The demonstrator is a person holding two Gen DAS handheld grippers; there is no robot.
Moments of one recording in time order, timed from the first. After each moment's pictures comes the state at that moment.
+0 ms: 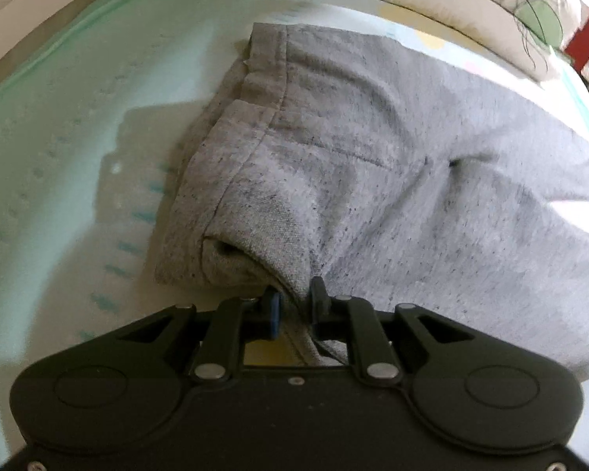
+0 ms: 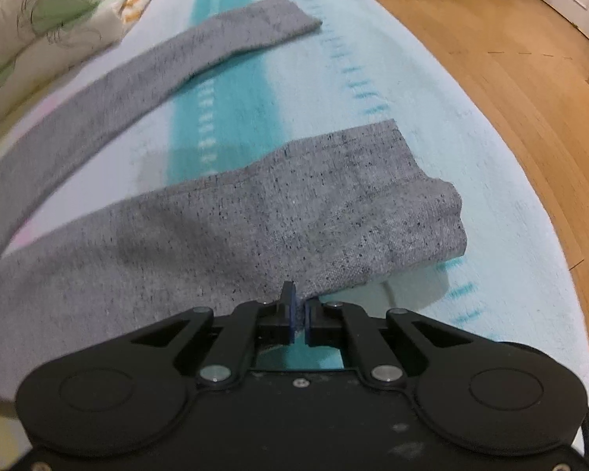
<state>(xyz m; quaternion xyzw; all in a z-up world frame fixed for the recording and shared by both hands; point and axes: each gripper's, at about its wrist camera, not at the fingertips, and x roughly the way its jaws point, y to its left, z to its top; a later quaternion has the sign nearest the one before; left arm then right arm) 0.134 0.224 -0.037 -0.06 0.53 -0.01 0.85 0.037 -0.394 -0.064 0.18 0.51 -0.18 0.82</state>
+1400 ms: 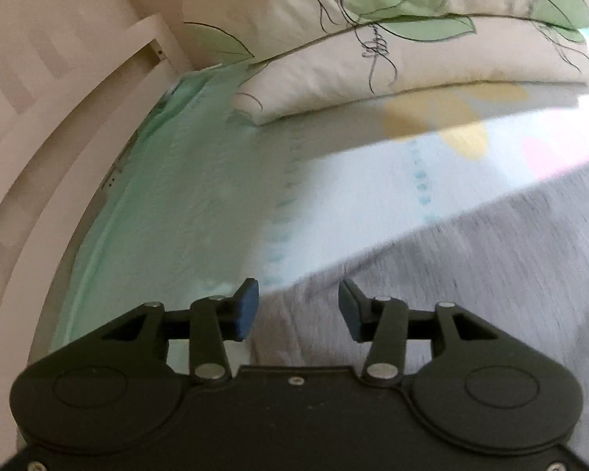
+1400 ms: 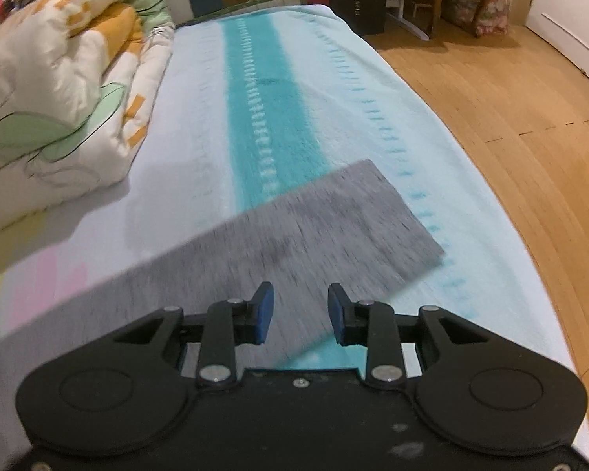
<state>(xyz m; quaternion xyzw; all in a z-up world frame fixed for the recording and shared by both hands) 0.361 0.162 -0.001 0.18 0.41 0.01 0.89 0.340 -0.421 0.015 0.18 0.45 -0.22 0.84</state>
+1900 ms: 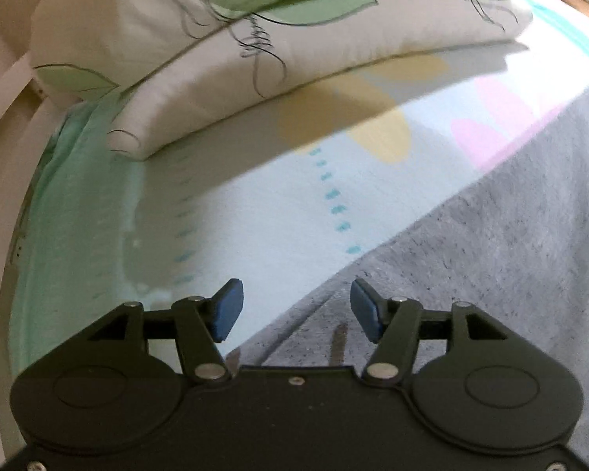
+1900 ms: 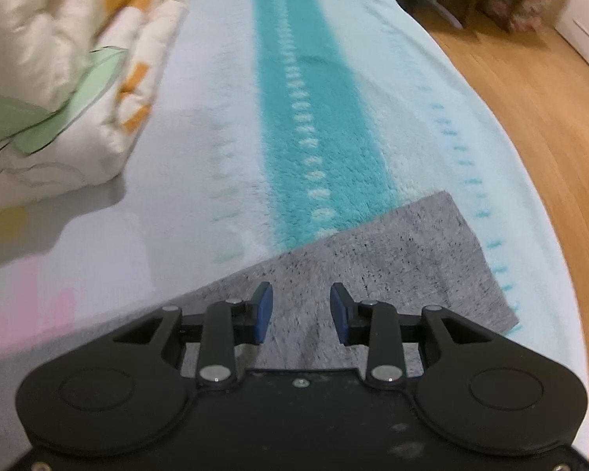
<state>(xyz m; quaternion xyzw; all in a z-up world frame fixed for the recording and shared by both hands) 0.414 0.124 -0.024 0.25 0.45 -0.15 0.84 0.436 -0.425 -0.012 0.18 0.51 -0.21 0.81</state>
